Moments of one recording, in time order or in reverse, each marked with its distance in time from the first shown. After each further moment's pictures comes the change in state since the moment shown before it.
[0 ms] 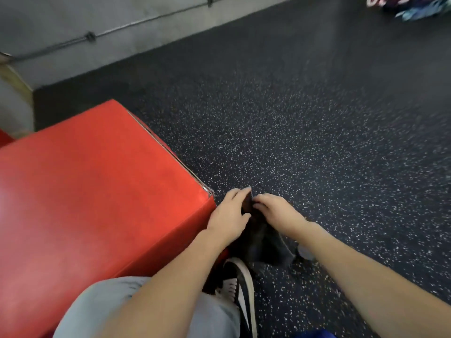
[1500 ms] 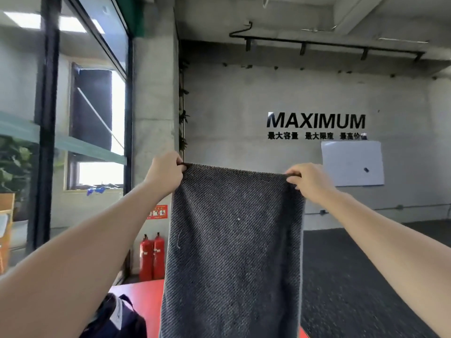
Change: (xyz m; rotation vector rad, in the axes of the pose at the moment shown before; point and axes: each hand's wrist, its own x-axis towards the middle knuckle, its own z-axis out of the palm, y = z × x) left_hand -0.448 0.075 -0.586 0.251 1.345 -0.099; right_hand -0.044 -0.569 -0.295 -0.096 0.603 -0.614
